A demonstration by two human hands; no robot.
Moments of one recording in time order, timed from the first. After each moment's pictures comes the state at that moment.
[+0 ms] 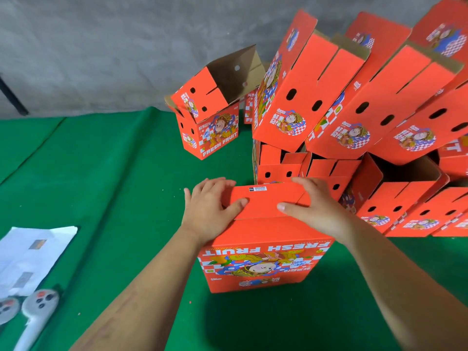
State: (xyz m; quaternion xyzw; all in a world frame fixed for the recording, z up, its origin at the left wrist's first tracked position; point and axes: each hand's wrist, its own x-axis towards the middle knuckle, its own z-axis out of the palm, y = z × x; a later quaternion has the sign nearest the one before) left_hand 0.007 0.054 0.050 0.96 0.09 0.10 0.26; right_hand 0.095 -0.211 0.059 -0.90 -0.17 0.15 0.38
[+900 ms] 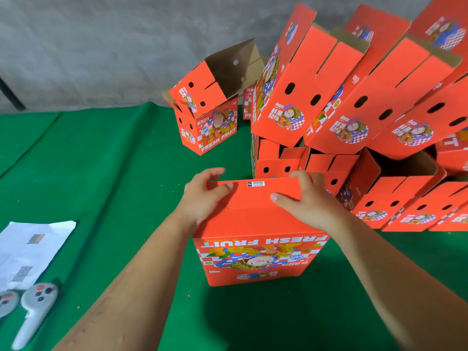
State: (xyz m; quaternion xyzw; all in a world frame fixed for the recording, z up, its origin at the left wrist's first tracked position) left_hand 0.016 0.061 0.052 0.79 0.20 0.07 0.57; right_hand 0.092 -0.199 0.056 -0.95 -0.15 0.08 0.26
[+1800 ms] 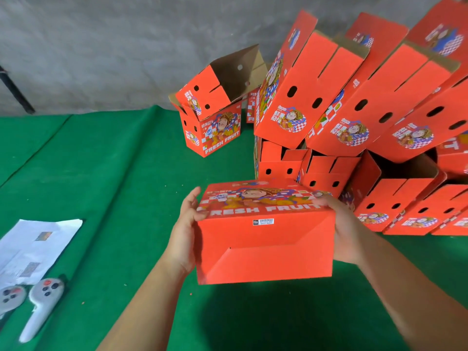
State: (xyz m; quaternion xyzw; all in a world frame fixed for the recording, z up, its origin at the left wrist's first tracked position) left_hand -0.053 0.049 0.026 0.48 0.21 0.11 0.84; right_hand 0.072 -0.245 0.040 -0.55 0.15 0.41 0.71
